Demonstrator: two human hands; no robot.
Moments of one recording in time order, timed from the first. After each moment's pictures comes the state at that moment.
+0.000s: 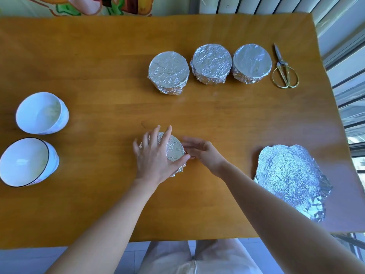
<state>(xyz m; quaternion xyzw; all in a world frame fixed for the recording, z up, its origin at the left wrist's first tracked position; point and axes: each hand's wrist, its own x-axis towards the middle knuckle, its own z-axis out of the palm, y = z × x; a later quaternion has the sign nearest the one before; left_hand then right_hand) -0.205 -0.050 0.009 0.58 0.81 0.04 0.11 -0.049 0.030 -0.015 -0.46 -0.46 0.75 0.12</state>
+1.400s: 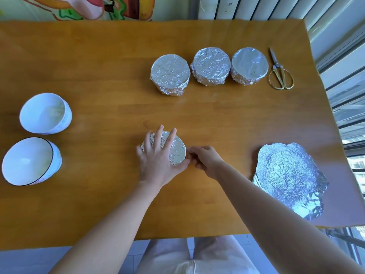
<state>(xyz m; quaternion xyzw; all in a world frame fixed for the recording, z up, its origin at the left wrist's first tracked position) -0.204 -0.066 0.003 0.59 0.80 0.02 0.09 -0.060 0.013 0.010 -0.60 -0.35 0.71 0.09</state>
